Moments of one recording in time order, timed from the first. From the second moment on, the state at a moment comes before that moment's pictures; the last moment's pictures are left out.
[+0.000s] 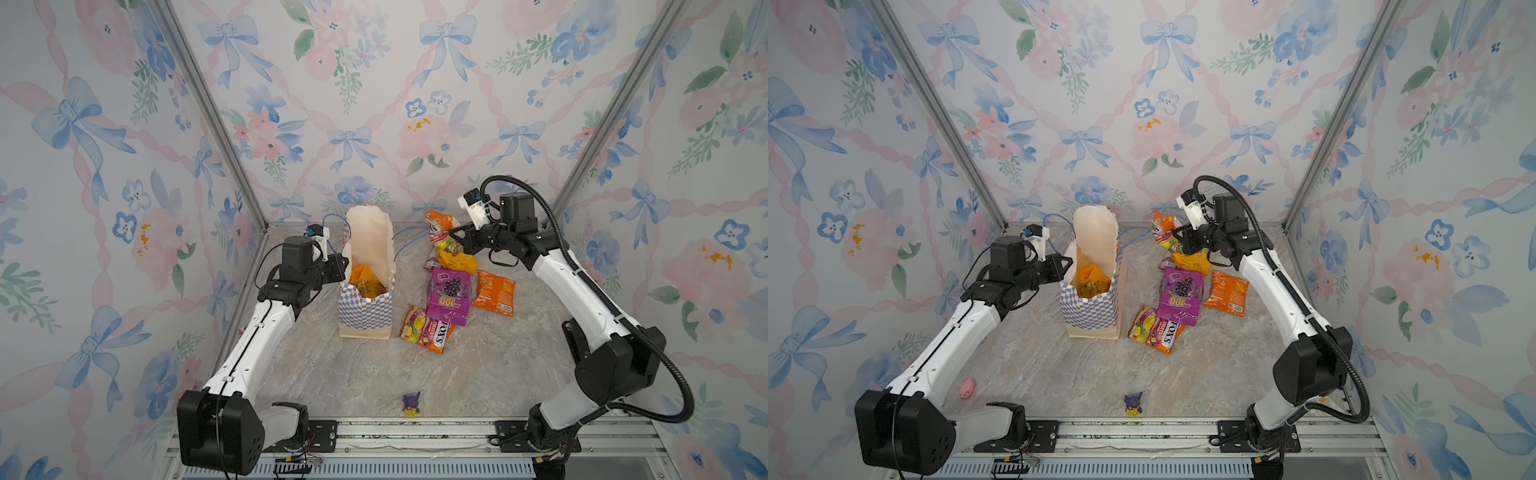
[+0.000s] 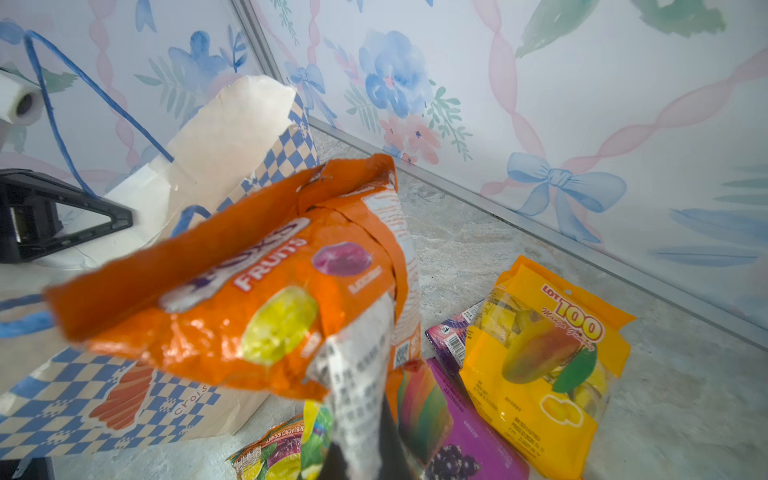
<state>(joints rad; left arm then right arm) -0.15 1.24 1.04 -0.33 0.36 -0.40 0.30 1.60 1.62 -0.58 -0.47 -0.09</state>
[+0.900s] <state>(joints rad) -0.24 1.29 1.06 -0.24 0.38 -0.42 0.53 1.52 1.97 -0.53 -0.47 0.24</state>
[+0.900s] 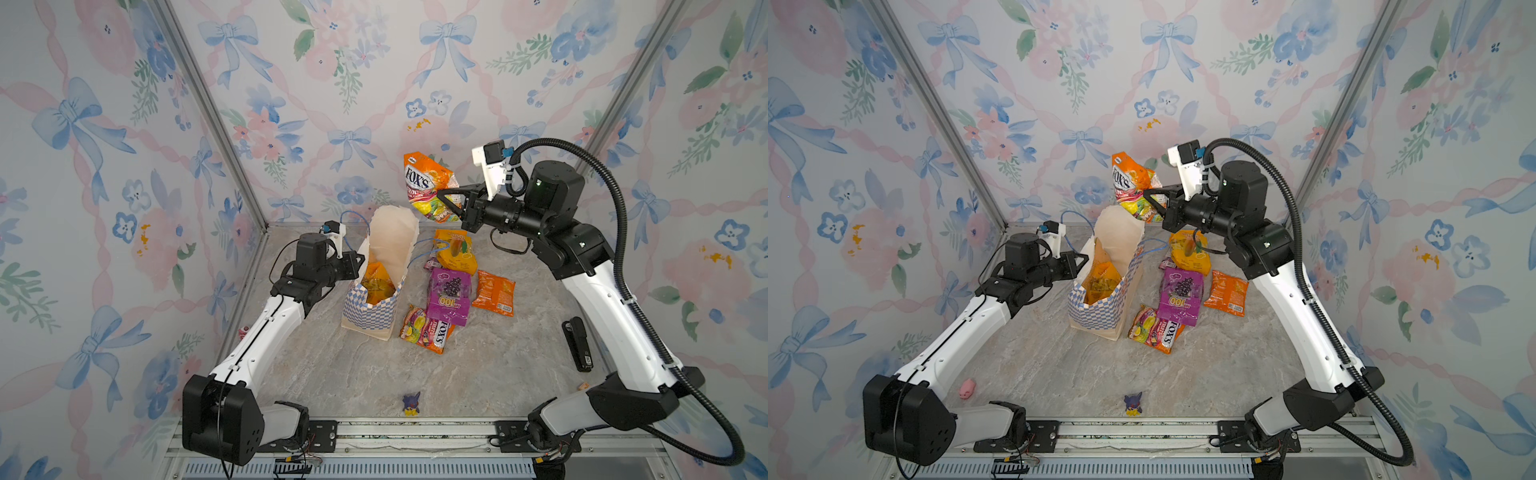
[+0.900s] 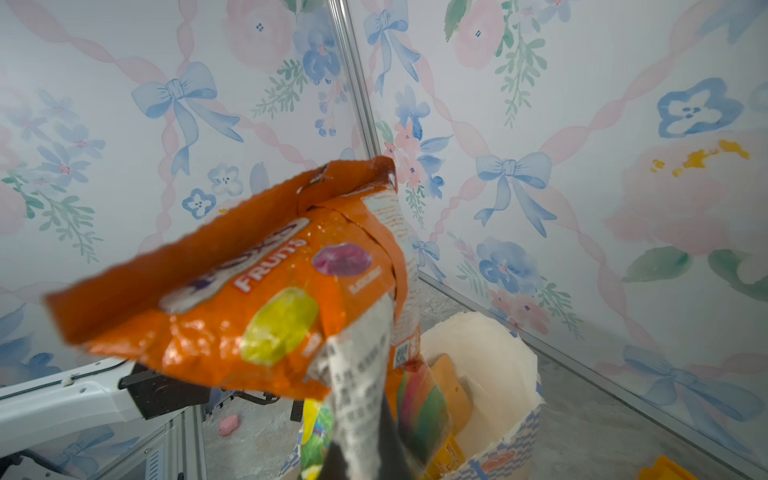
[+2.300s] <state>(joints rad) -0.25 1.27 1.07 -0.24 0.36 -0.42 0.61 2.07 2.55 -1.18 -0.30 0.09</state>
